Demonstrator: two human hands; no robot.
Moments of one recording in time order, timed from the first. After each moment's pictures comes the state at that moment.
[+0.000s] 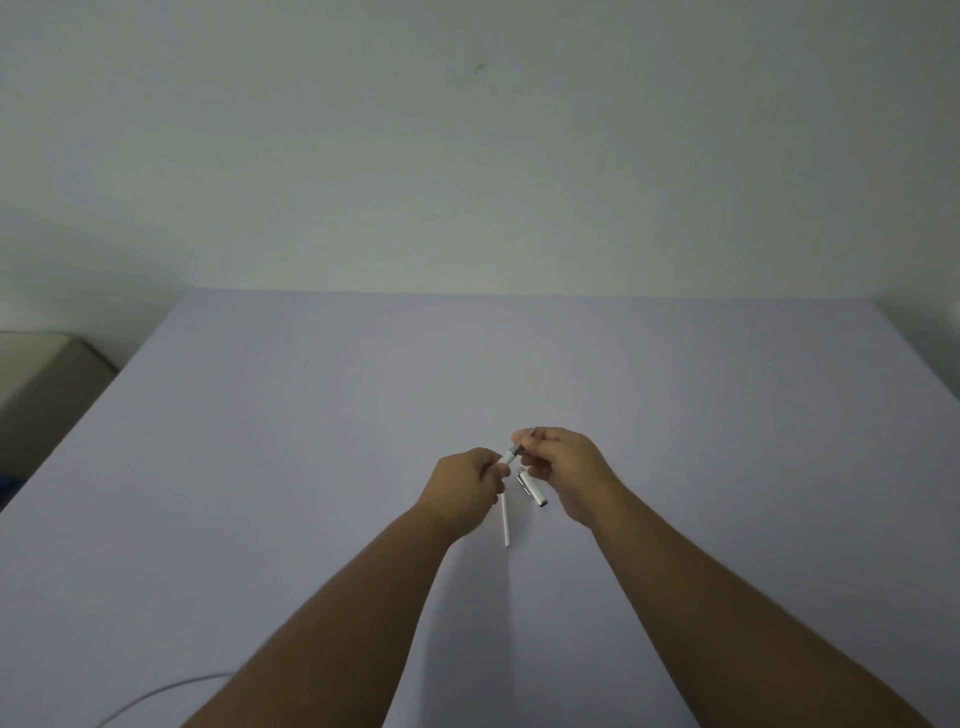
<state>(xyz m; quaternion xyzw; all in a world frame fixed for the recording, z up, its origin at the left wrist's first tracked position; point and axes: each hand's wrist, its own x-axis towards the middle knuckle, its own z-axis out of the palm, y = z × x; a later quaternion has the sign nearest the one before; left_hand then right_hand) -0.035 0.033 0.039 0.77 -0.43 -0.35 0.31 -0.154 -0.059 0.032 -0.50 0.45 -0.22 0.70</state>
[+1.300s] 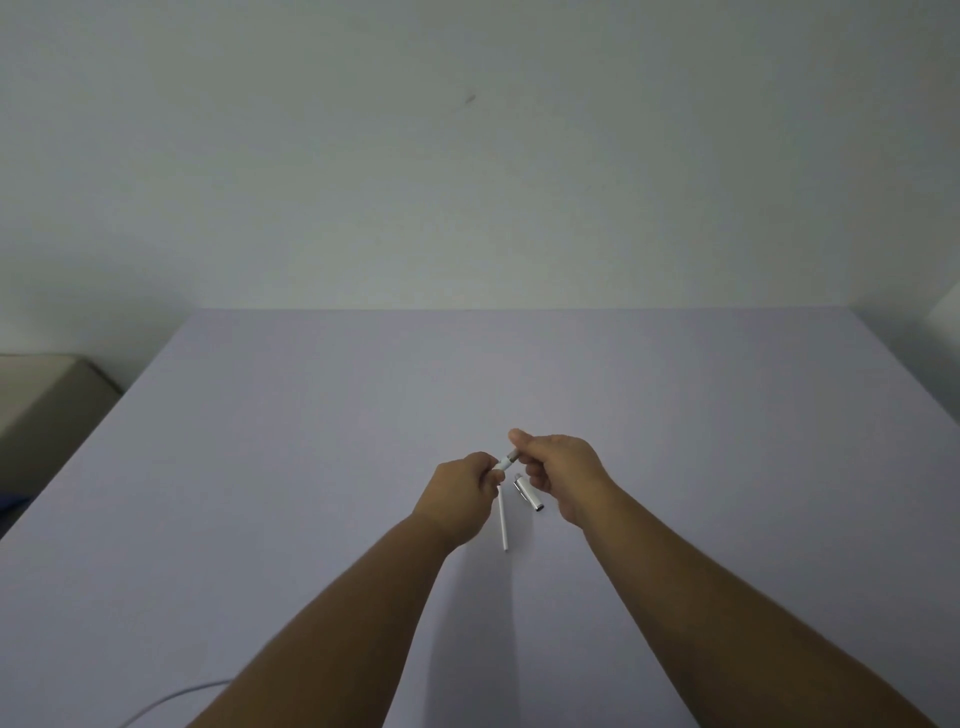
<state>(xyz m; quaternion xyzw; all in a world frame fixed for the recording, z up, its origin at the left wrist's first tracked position) -0.039 0.044 0.050 0.78 -0.50 -0.27 0.26 -0.155 -0.050 0.048 -0.45 0.51 -0.24 0.69</state>
